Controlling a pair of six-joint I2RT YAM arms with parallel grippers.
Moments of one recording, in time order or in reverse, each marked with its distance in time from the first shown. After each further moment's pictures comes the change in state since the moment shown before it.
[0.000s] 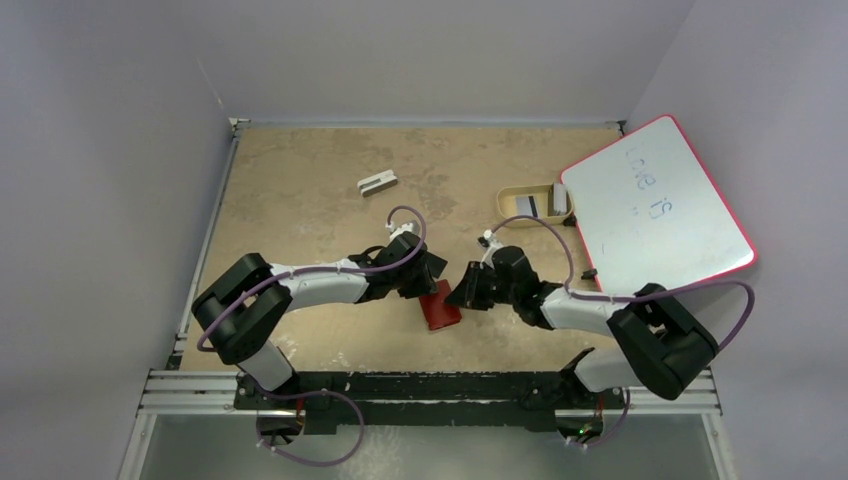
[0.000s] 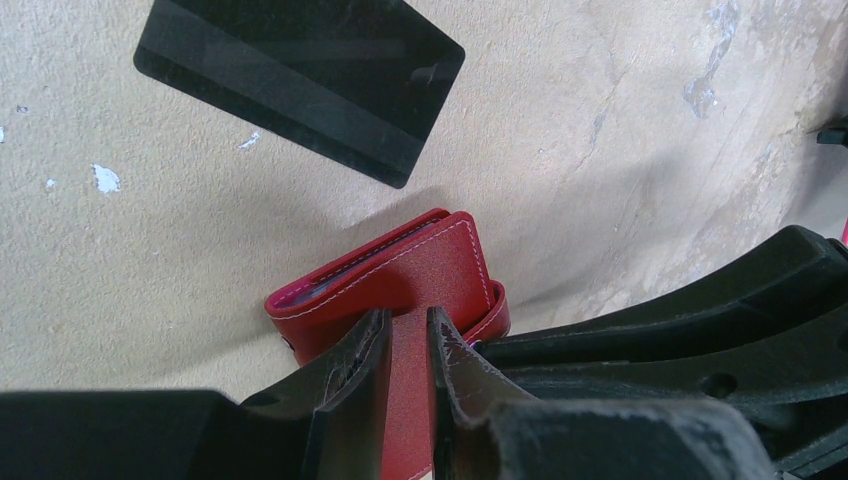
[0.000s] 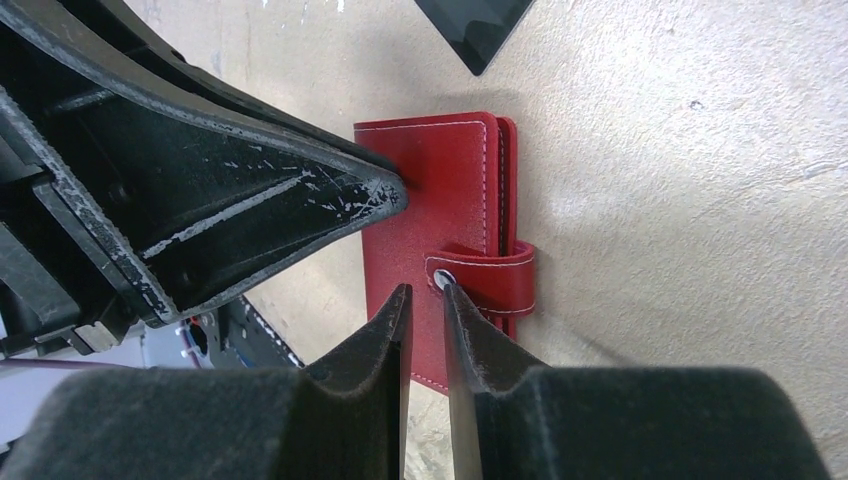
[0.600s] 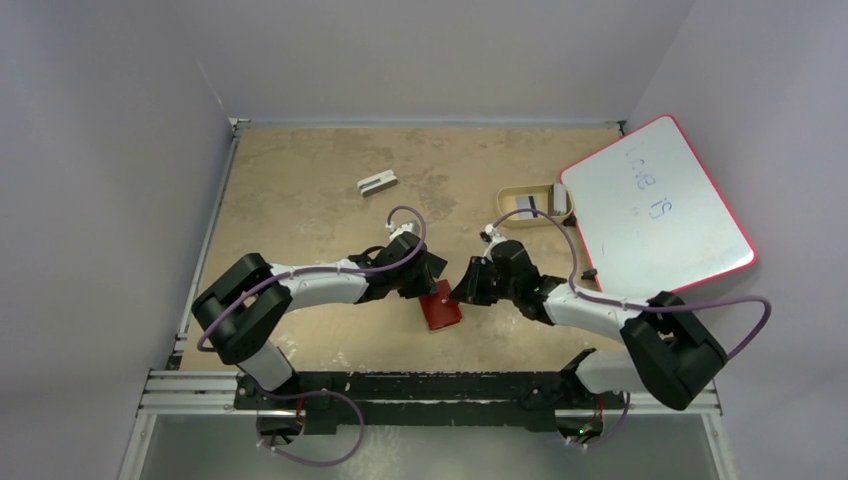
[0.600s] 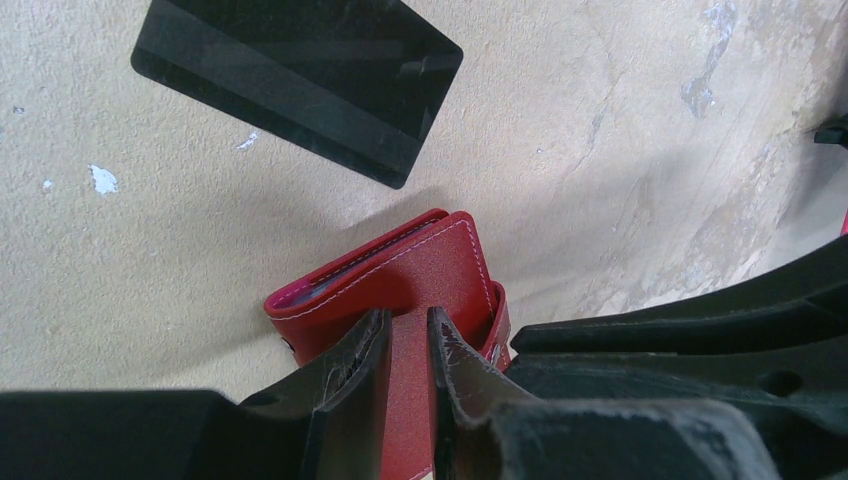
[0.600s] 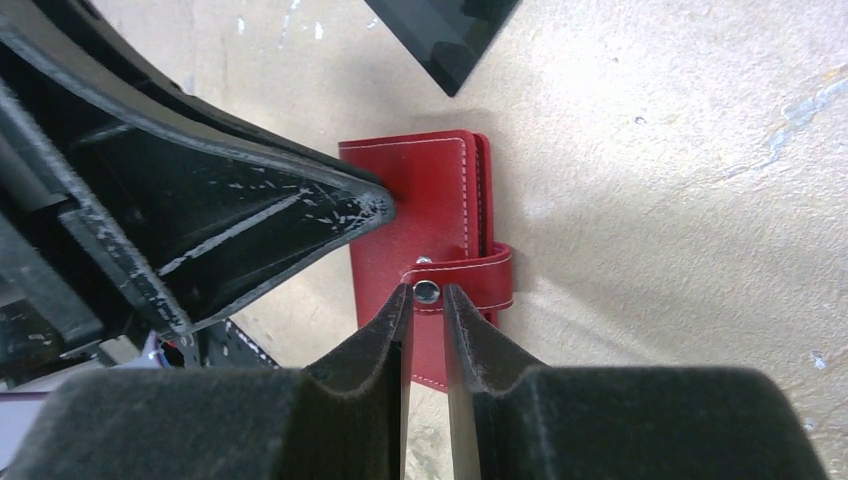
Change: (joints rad) left arm 0.000 0.000 -0.003 0.006 0.000 0.000; right arm 0.002 -0.069 0.072 -0.184 0.080 -0.037
